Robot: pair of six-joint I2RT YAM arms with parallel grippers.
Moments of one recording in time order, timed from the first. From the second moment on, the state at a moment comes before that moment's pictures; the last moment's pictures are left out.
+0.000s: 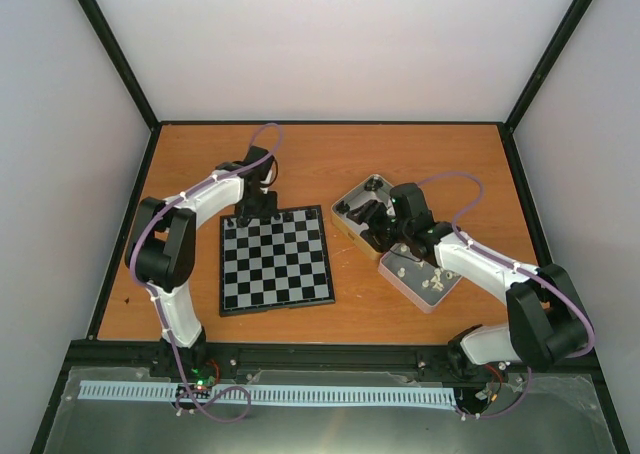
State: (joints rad) left arm -0.35 1.85 1.31 -0.74 -0.04 -0.29; right arm 0.50 1.36 0.75 -0.07 -0.36 1.25
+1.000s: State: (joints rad) left arm -0.35 1.11 0.93 -0.46 0.05 -0.24; right arm 0.49 1.60 1.15 -0.52 0.03 0.54
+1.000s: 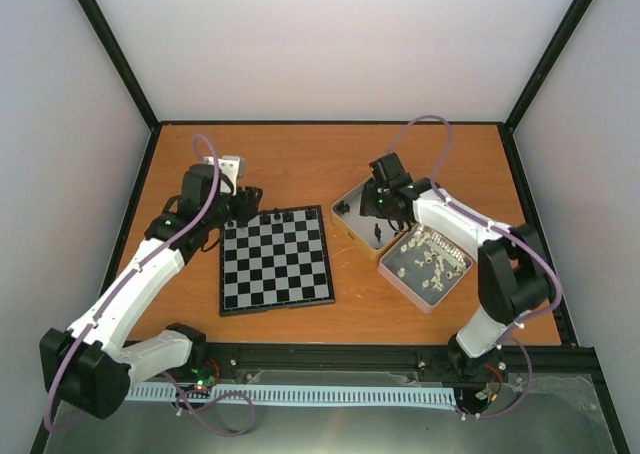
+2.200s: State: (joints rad) left arm -0.35 0.99 0.87 -0.33 0.17 -0.22; right arm 0.47 2.03 1.45 -0.84 0.07 0.36
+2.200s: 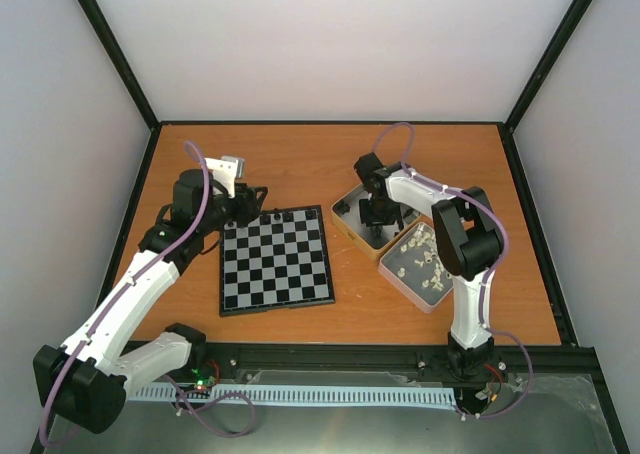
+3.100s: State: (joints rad) left arm -0.35 0.99 0.86 -0.33 0.17 -0.22; right arm 0.45 1.98 1.40 -0.78 0.03 0.39
